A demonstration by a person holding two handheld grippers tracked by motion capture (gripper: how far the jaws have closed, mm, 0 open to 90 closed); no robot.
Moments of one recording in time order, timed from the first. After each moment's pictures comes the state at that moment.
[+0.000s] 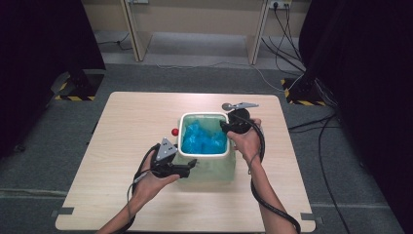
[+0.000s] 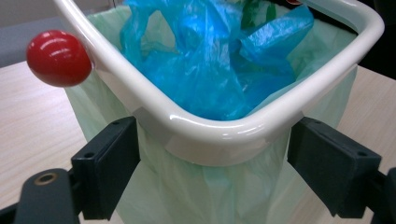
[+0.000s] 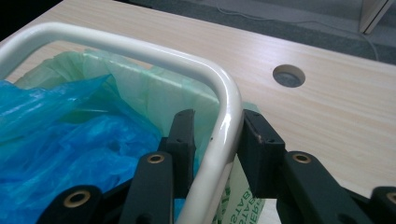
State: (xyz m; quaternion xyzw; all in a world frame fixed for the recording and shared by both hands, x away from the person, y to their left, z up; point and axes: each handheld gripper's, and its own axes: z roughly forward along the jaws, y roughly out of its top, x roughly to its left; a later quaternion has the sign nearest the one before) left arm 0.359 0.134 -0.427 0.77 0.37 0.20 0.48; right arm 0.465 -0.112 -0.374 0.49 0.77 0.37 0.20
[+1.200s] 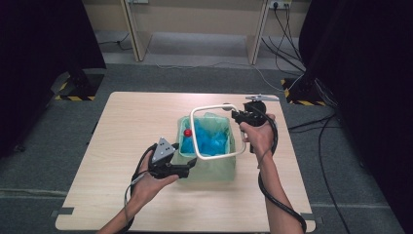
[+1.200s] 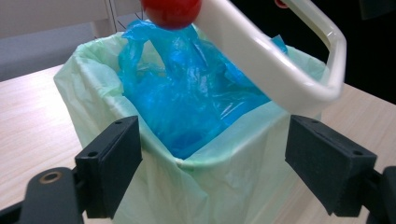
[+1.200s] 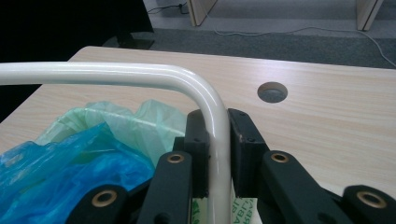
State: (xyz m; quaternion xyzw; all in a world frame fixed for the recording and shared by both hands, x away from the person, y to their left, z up) left arm 0.351 0.136 -0.415 0.76 0.36 0.21 0.50; right arm 0.470 -0.149 -0.350 0.53 0.71 0.43 0.18
